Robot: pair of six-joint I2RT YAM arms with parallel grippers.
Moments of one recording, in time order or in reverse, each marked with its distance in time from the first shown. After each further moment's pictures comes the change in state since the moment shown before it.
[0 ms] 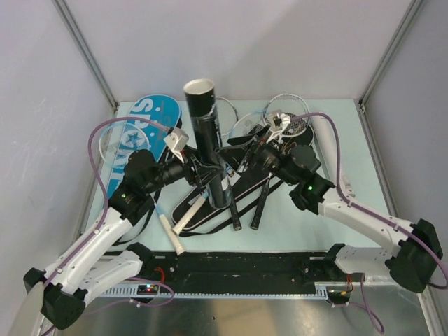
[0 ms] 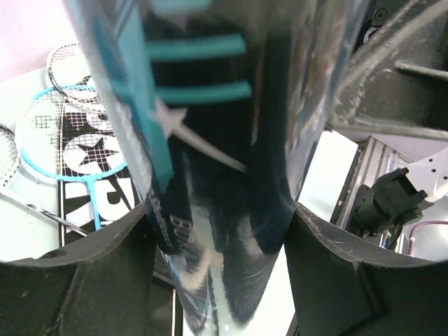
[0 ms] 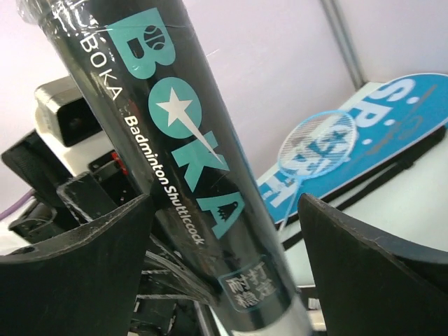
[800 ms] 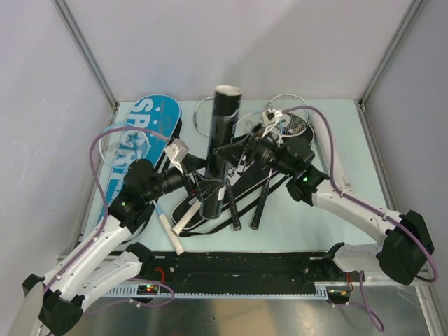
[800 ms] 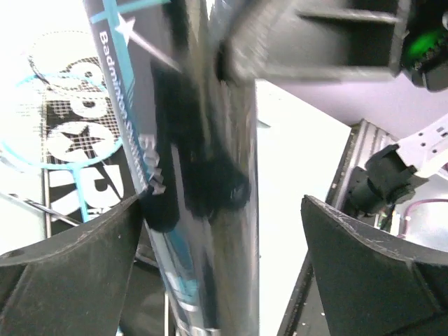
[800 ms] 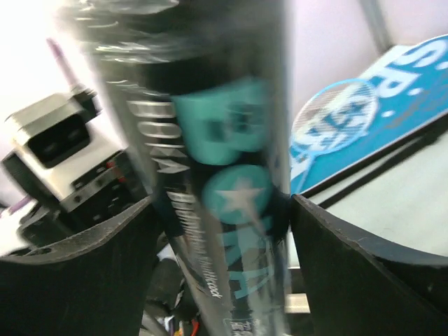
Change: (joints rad) left arm -0.008 -0.057 -0.101 0.022 0.027 -0.003; right arm -0.034 0.118 0.042 0.043 -0.177 0.058
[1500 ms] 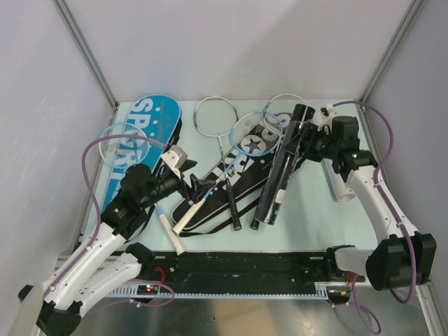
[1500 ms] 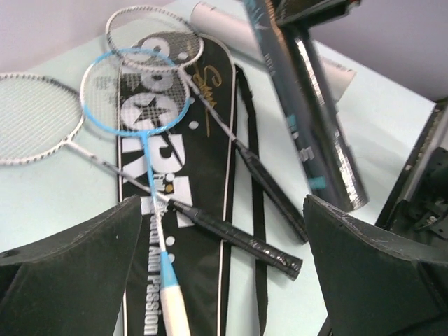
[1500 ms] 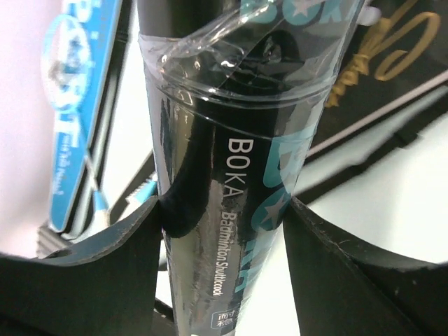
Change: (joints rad) left arm -0.006 -0.101 -0.004 -0.162 -0.154 0.186; right arm -0.626 -0.085 0.078 -0.893 -0.095 -0.175
